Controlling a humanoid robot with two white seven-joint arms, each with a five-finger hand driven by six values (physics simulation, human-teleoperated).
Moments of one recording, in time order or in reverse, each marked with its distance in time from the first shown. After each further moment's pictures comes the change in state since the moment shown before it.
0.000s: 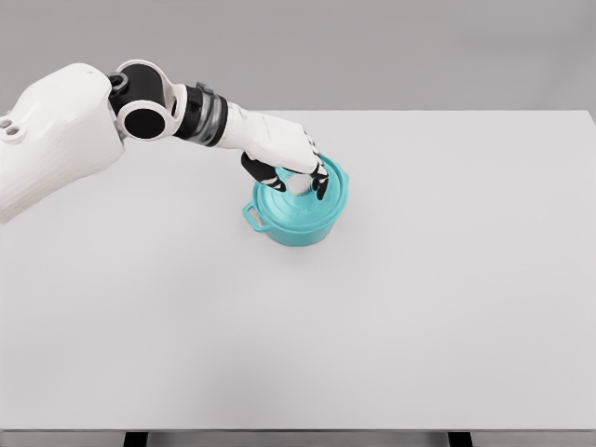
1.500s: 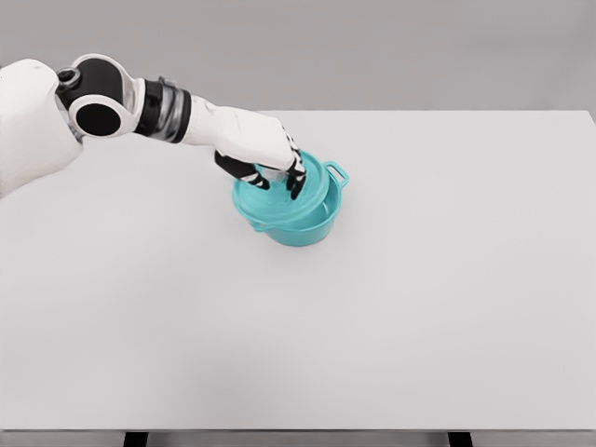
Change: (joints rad) left arm -0.002 0.120 0.016 -0.113 0.074 -0.017 0.000; right arm 0.000 0.000 0.000 0.000 0.000 0.000 0.000
